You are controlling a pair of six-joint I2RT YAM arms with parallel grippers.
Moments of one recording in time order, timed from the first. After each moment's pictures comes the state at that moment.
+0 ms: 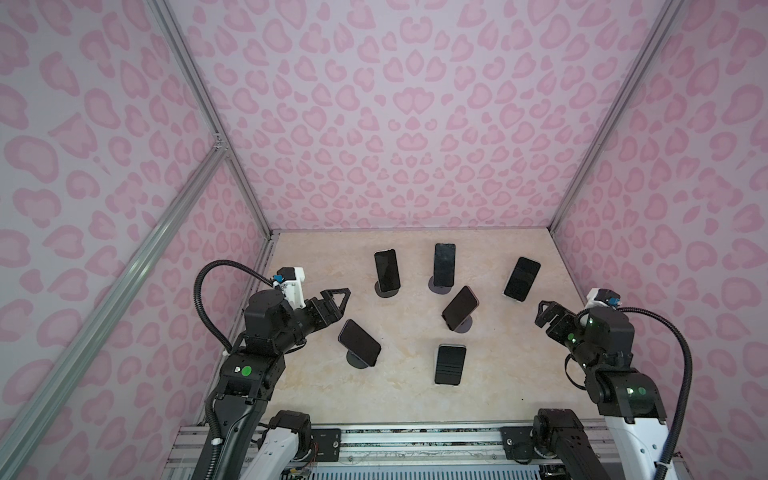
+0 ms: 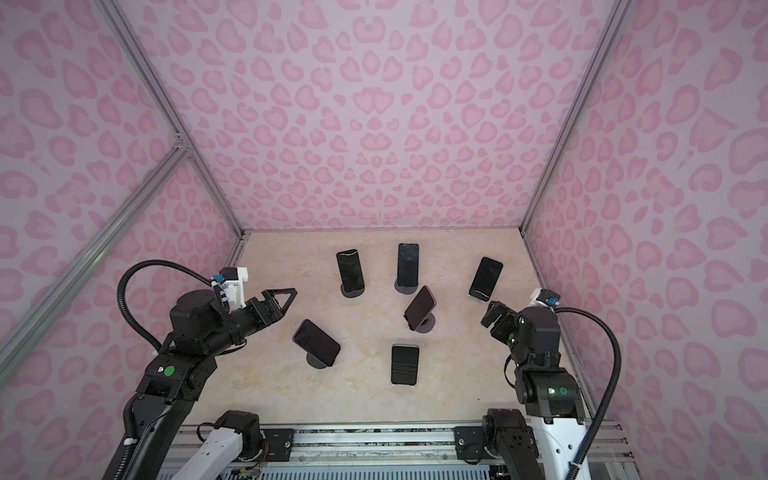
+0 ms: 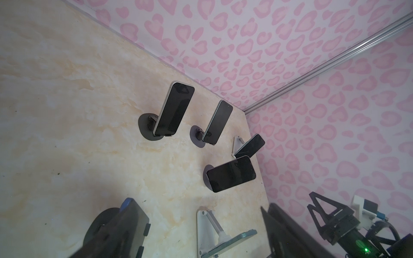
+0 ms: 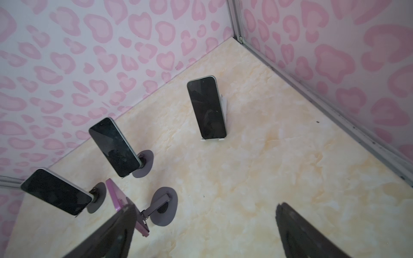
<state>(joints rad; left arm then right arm) -0.16 0.71 0.89 -0.58 0.38 -0.69 -0.02 0.48 0.74 -0.73 0.06 0.56</state>
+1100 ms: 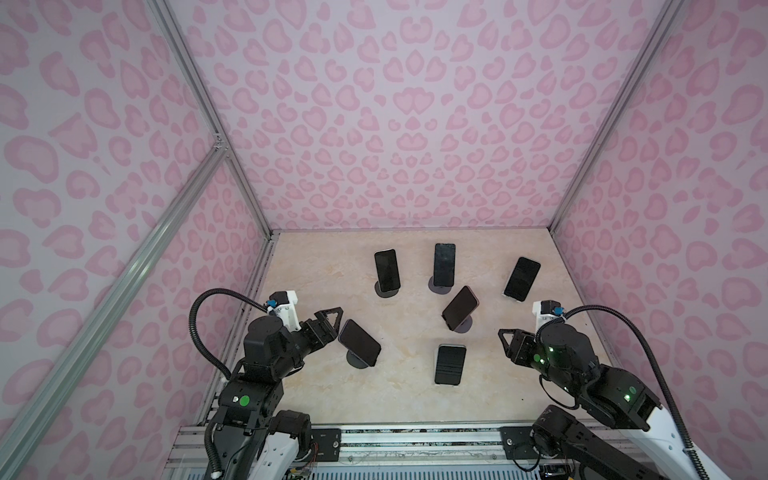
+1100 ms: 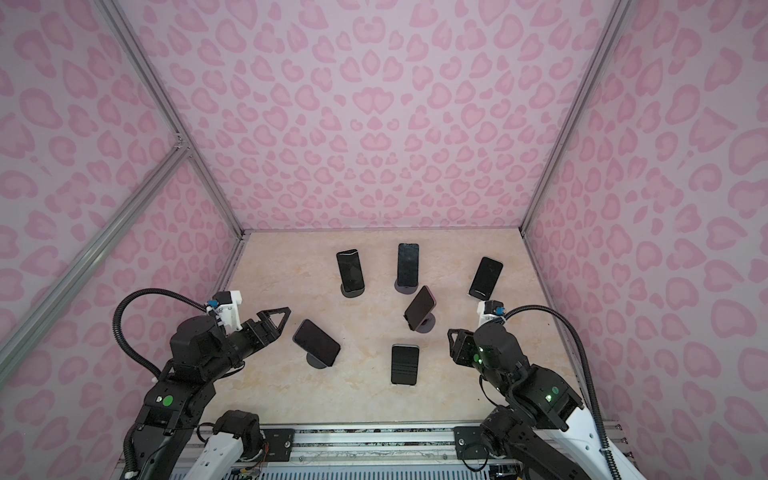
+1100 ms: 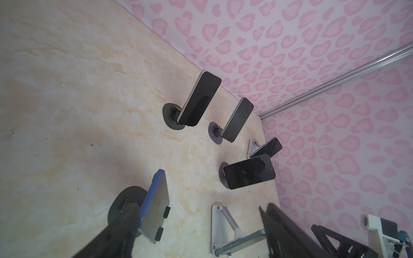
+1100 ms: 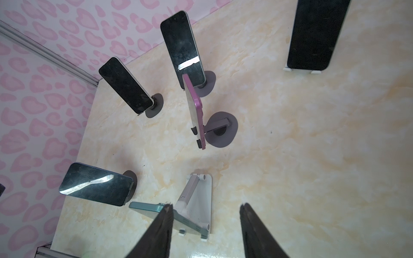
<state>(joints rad) -0.17 0.51 0.73 -0.64 0.29 -0.73 0.73 0.58 0.80 -0.90 0.30 0.83</state>
